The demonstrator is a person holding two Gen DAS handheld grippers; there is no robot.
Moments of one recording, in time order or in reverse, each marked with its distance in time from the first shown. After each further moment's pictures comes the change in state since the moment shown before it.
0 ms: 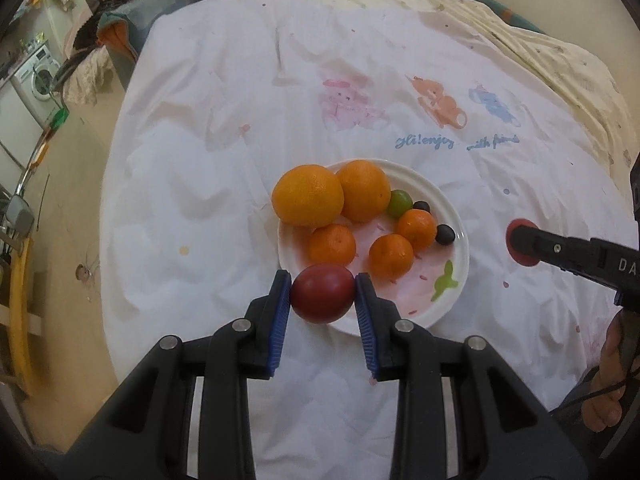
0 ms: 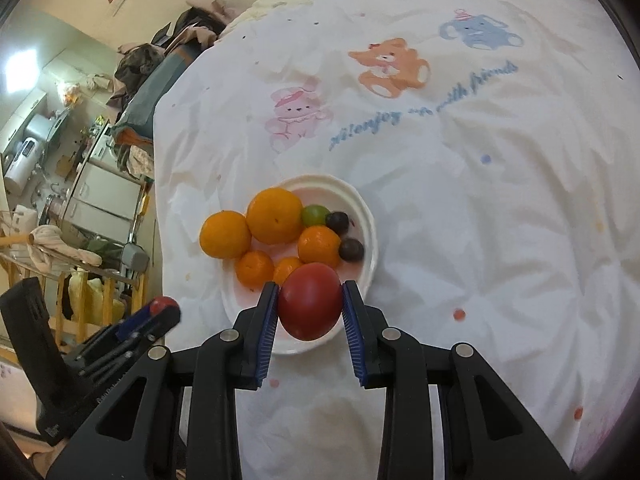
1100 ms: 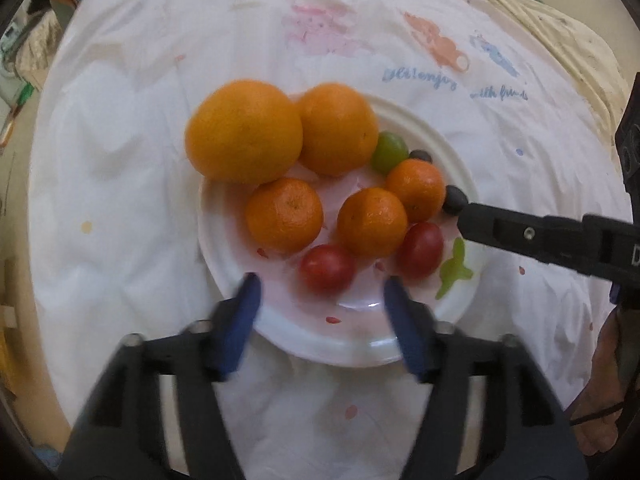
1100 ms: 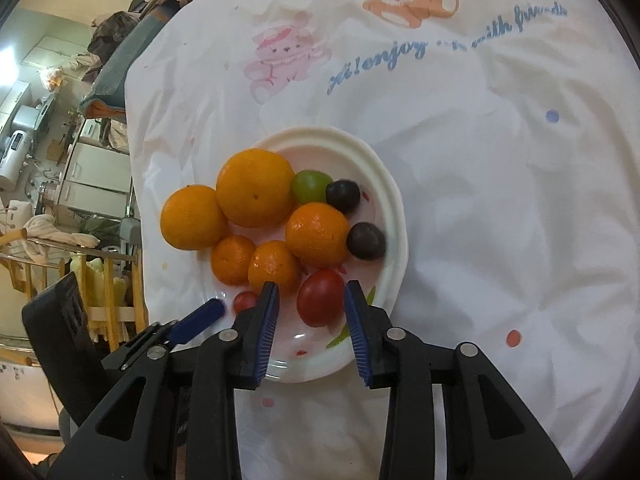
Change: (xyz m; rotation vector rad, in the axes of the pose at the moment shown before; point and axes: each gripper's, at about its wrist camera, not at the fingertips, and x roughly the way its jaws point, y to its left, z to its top) left arm 0.078 -0.020 -0.009 0.002 0.144 -0.096; right arm 0.064 -0.008 0.008 0.028 0.148 -0.003
